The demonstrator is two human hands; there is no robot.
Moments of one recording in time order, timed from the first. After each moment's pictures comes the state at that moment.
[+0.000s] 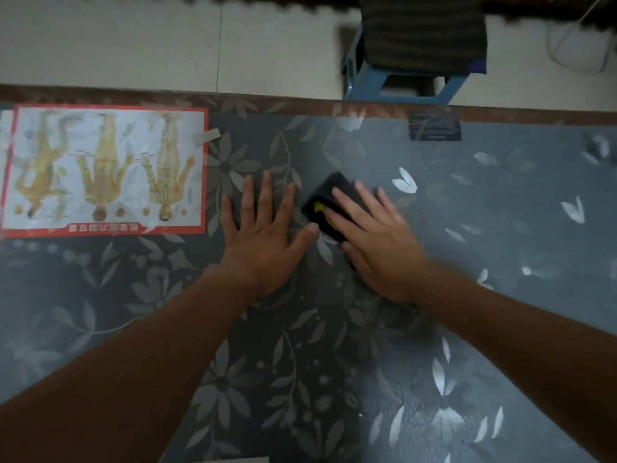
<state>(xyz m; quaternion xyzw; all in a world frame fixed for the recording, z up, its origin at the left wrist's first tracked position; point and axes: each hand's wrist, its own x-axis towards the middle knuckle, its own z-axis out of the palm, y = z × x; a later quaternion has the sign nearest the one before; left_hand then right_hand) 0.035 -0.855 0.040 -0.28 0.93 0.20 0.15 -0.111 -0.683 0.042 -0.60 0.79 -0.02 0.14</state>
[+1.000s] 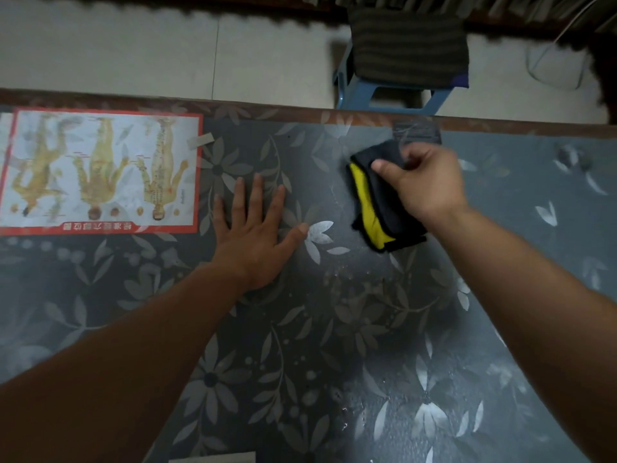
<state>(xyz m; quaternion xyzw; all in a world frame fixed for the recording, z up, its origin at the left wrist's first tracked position) 0.033 -0.855 0.042 -0.28 0.92 0.20 0.16 -0.172 -0.707 0.107 -0.17 0.90 -0.36 0.18</state>
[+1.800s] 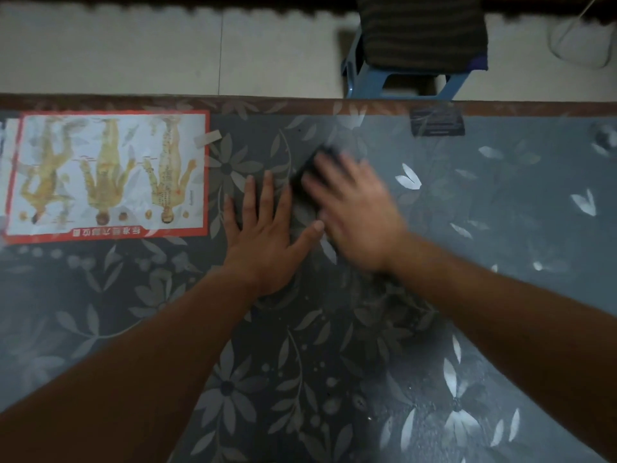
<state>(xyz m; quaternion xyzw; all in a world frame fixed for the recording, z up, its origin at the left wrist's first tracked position) 0.033 -0.855 0.038 -0.29 0.93 0.19 0.14 -0.116 -0.732 0.040 -0.58 0.81 -0.02 0.10</state>
